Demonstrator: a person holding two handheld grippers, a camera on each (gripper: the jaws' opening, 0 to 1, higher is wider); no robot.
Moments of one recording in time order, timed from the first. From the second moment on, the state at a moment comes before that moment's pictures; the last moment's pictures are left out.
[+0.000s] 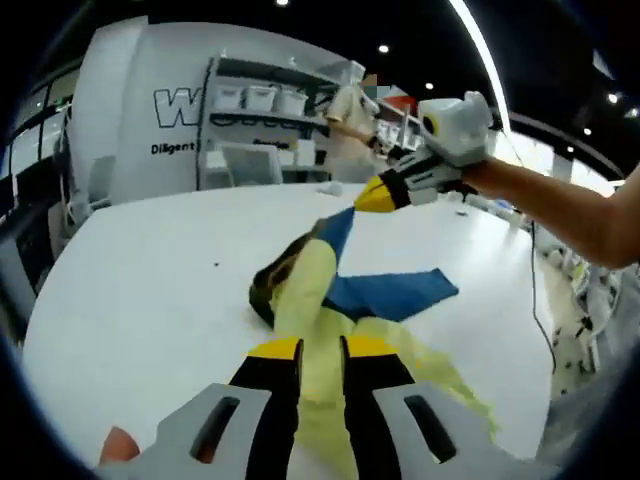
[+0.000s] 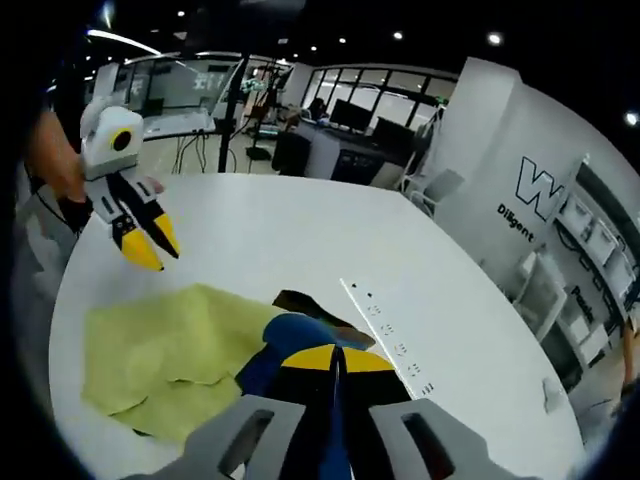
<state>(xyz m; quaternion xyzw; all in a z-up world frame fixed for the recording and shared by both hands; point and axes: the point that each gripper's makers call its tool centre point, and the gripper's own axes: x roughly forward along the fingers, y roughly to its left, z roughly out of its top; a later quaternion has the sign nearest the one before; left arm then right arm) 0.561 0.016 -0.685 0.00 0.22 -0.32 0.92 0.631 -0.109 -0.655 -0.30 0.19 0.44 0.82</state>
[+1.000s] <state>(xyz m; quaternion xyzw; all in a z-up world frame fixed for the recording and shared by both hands) 0.673 -0.021 -0.773 0.01 0.26 -0.40 0.88 0.625 -0.119 -0.657 -0.33 0.18 0.44 0.81</state>
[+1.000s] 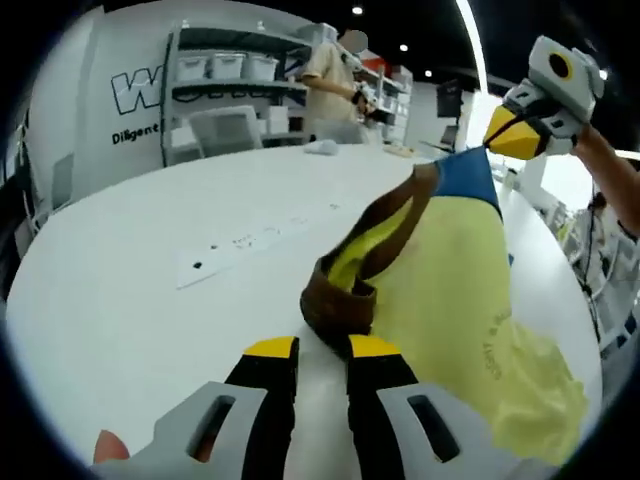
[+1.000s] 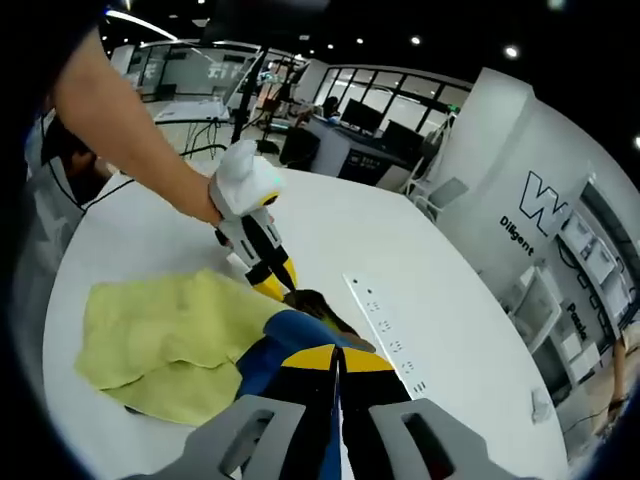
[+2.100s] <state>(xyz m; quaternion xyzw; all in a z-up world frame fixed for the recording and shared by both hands) 0.658 0.006 -0.734 0.04 0.26 -0.34 0.90 0.665 -0.173 -0.658 -0.40 0.21 0.36 0.82</state>
